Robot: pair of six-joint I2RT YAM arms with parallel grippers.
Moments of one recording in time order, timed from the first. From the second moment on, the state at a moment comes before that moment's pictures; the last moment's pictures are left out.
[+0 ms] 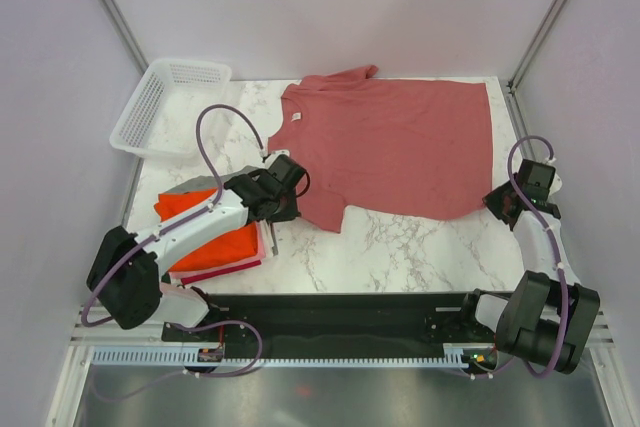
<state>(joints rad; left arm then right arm) -0.72 1.41 0.98 -0.64 -0.26 -0.74 -0.36 1.15 0.67 -0.37 -0.01 0.65</state>
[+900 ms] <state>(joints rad) -0.74 1.38 0.99 -0.70 -0.25 -0.74 -0.36 1.21 0.64 -0.39 -0.01 0.61</state>
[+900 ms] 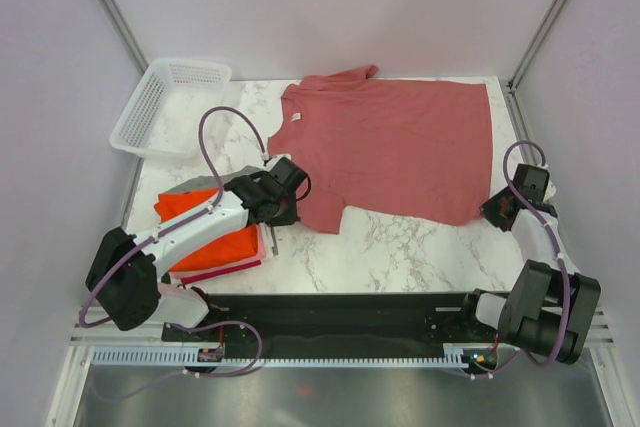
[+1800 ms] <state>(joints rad) -0.79 1.33 1.11 -0.79 -0.26 -0.78 -0.43 1.19 0.67 -0.44 0.01 0.64</state>
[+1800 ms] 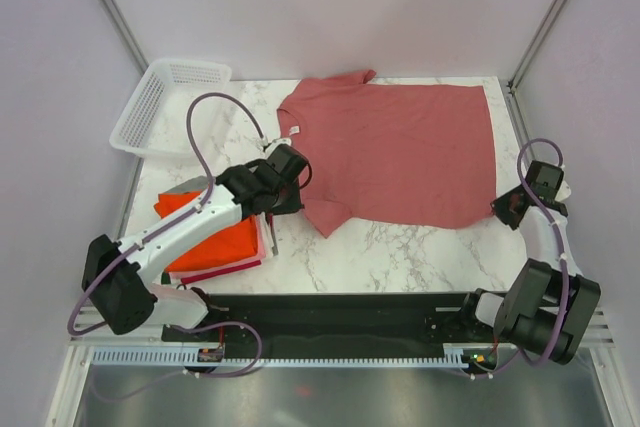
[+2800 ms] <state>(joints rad) -0.48 1.90 1.85 -0.86 -0.20 -0.63 -0.41 1.69 1.14 -0.42 -0.06 0.81</state>
